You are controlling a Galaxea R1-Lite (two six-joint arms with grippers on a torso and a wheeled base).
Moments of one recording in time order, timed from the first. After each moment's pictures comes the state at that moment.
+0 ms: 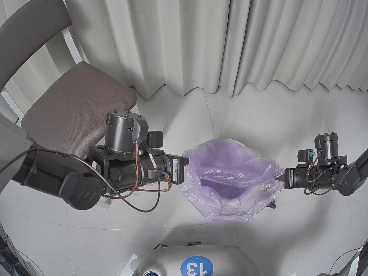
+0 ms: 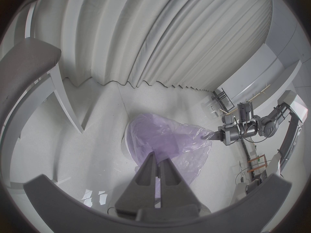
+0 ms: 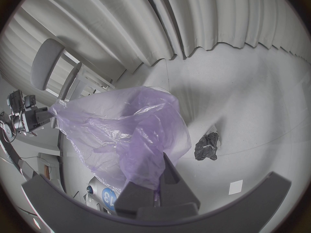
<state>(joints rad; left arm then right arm) -0.62 1.87 -0.97 -0.47 -0.15 -0.23 0.15 1.84 -0.64 -0.53 0.31 0.17</state>
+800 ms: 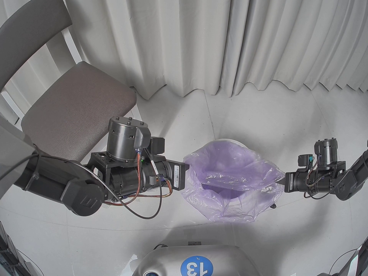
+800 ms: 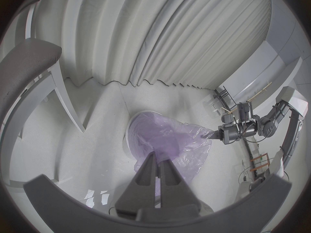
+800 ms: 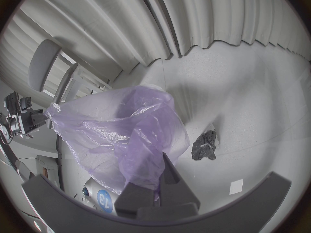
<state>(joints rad) -0.64 1.87 -0.92 -0.49 -0.12 -0.22 0.13 1.89 -0.59 -0.62 0.31 0.17</state>
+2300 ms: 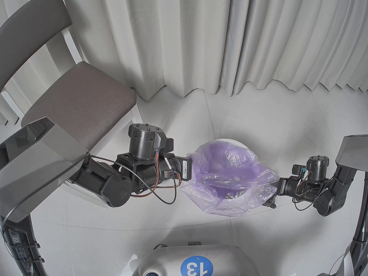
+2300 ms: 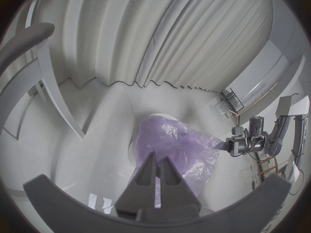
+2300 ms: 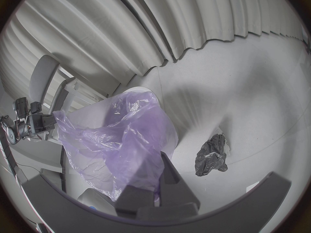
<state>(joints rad) -0.59 2.12 -1.08 -0.62 -0.11 -0.21 0.07 2.24 -0.52 -1.21 0.39 0.29</state>
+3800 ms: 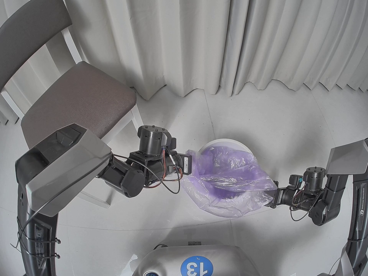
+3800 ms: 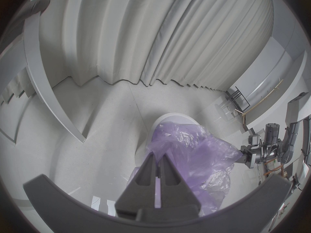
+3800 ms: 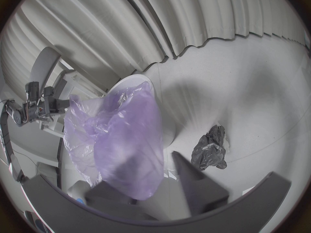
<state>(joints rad) -0.53 2.32 -1.29 -0.61 -0.12 -0.17 0.06 2.39 -0.45 -1.41 0.40 0.25</state>
